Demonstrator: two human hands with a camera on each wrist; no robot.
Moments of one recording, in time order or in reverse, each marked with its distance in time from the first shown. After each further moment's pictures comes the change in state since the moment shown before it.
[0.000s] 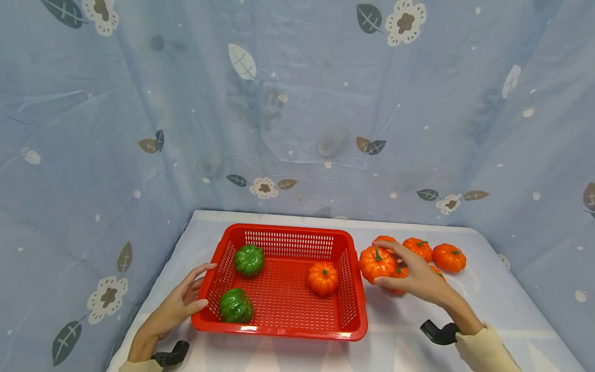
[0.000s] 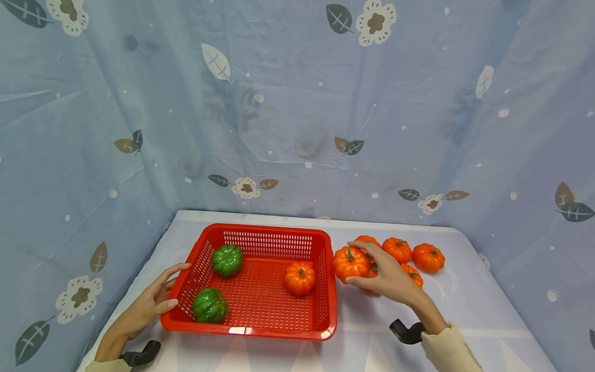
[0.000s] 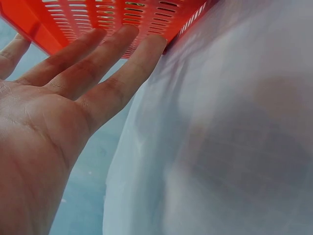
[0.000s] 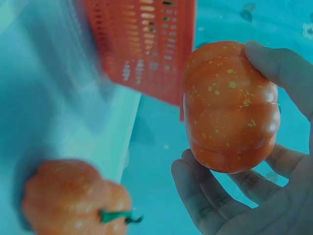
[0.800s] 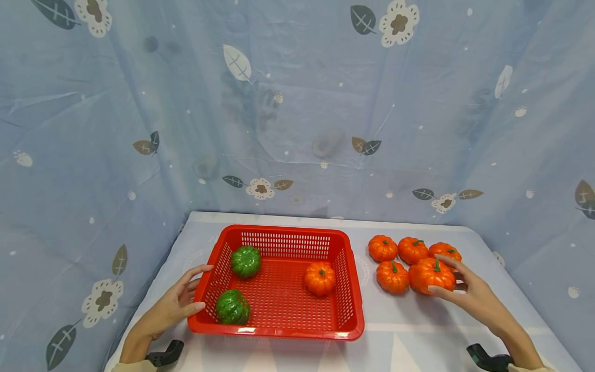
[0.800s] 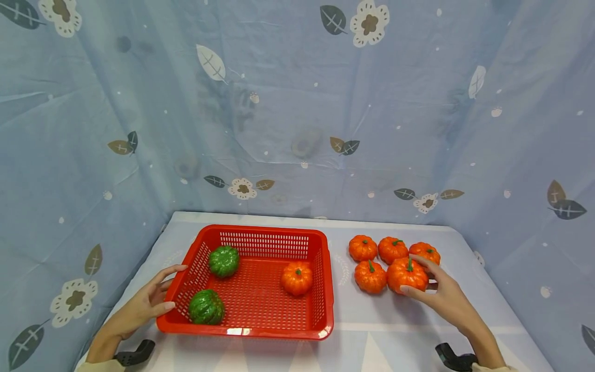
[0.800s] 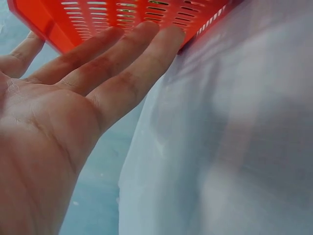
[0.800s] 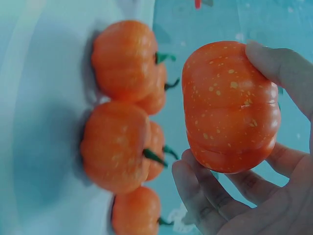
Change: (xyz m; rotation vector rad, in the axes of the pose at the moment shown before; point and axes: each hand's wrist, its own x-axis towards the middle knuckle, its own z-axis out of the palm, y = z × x) left_hand 0.002 0.005 -0.007 0.011 -0.062 -0.016; right_hand -0.074 0.068 -0.054 -0.017 0.108 0.260
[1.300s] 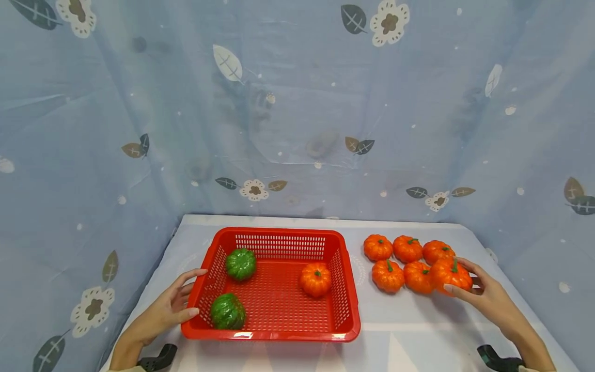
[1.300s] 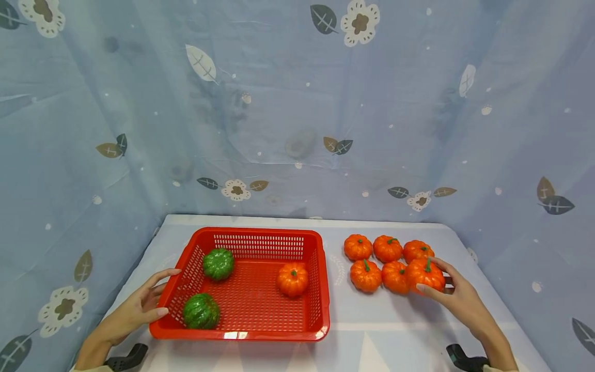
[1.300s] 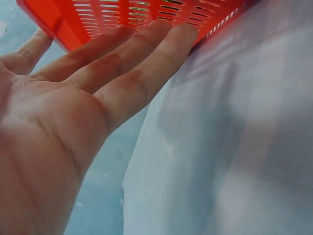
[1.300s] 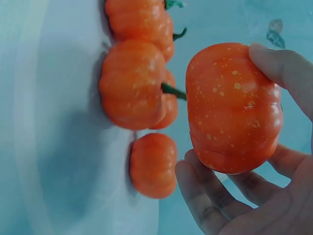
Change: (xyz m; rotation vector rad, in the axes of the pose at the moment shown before) left_hand 0.005 0.003 -0.003 -0.009 -0.026 -0.066; right_hand -0.010 0.040 -0.022 0.028 0.034 0.120
